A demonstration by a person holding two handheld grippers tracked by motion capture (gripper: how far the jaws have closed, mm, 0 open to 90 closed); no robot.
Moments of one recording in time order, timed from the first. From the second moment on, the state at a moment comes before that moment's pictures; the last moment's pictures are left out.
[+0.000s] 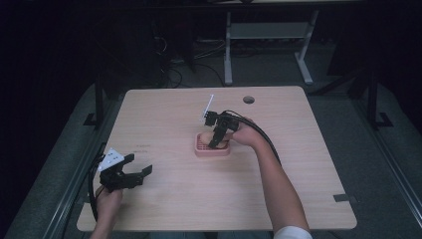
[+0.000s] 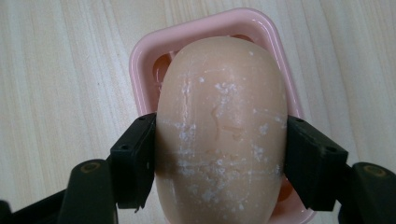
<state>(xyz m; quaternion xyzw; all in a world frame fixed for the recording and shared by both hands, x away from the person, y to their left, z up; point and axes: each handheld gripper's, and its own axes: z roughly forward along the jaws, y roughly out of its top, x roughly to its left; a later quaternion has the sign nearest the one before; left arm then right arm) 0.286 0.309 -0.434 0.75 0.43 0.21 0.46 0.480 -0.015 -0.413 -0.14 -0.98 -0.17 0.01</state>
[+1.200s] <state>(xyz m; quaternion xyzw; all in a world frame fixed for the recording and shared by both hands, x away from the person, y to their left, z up) 0.286 0.309 -0.434 0.75 0.43 0.21 0.46 0.481 -0.015 -0.417 -0.14 -0.98 -0.17 0.02</state>
